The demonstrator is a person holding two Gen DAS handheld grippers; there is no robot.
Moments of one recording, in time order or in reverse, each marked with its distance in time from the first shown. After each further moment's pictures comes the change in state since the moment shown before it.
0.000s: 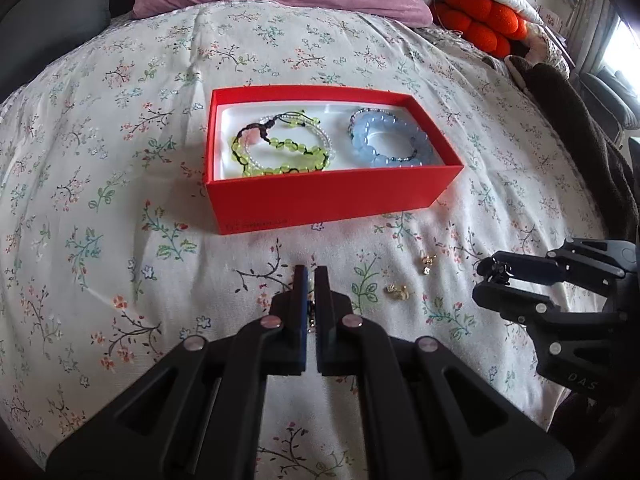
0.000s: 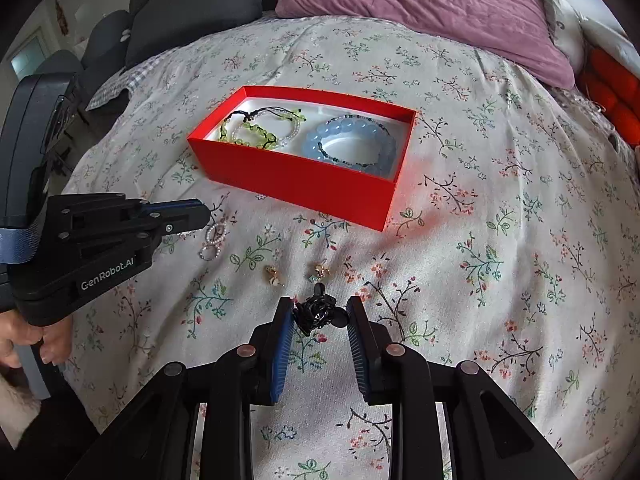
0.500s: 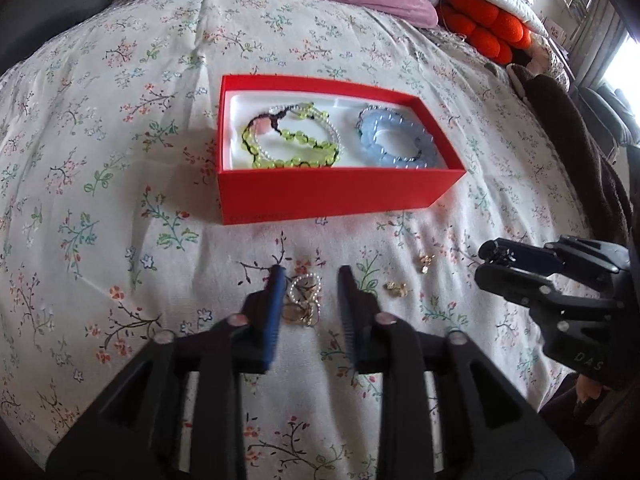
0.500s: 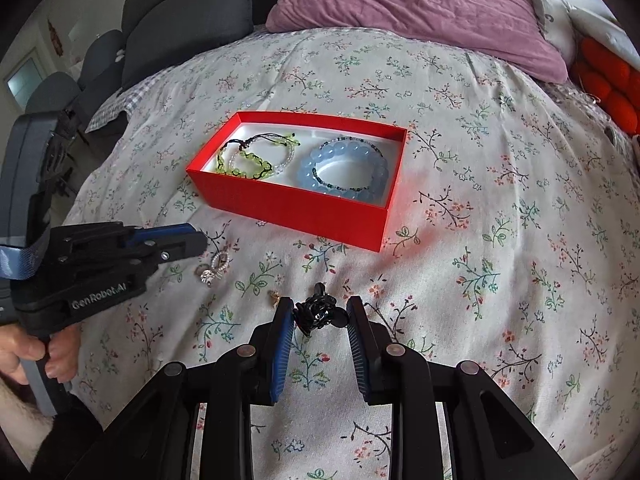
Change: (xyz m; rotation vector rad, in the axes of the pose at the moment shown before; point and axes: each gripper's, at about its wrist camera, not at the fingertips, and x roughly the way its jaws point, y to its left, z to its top) left arm 0.011 0.012 0.000 -0.038 0.061 -0.043; right arm -0.006 -0.005 0.013 0.051 -0.023 0.025
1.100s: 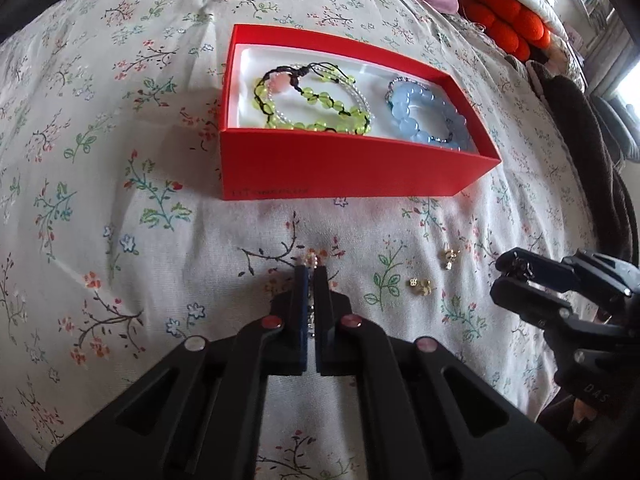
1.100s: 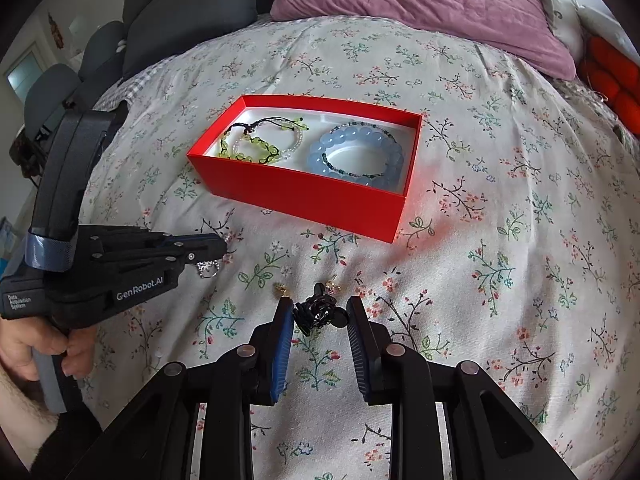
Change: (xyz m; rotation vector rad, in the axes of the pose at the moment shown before) left arm 0.021 0.012 0.001 -0.084 0.070 -0.029; right arm 0.011 0.006 -0.001 -0.012 0.028 0.002
